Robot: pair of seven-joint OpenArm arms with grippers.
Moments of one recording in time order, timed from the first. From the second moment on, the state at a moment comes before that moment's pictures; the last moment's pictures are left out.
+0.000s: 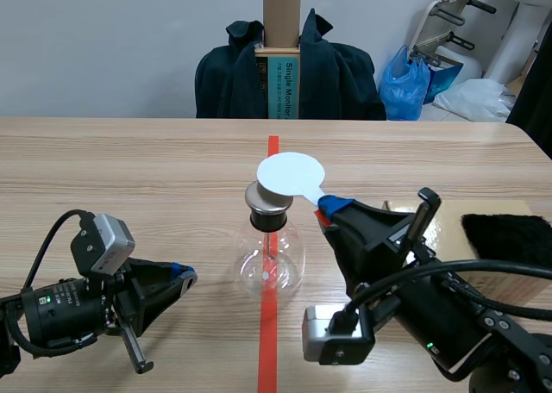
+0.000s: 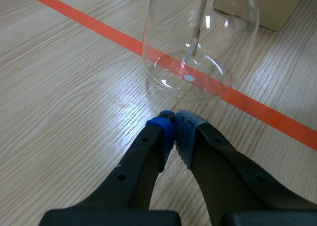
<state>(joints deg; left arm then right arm) 3.4 -23.8 15.5 58.7 10.4 -40.3 -35.4 -18.4 22.4 -21.1 84.8 -74.1 -33.8 24.2</state>
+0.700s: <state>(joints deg) 3.4 -23.8 15.5 58.7 10.4 -40.3 -35.4 -18.4 22.4 -21.1 84.8 -74.1 -33.8 27.6</state>
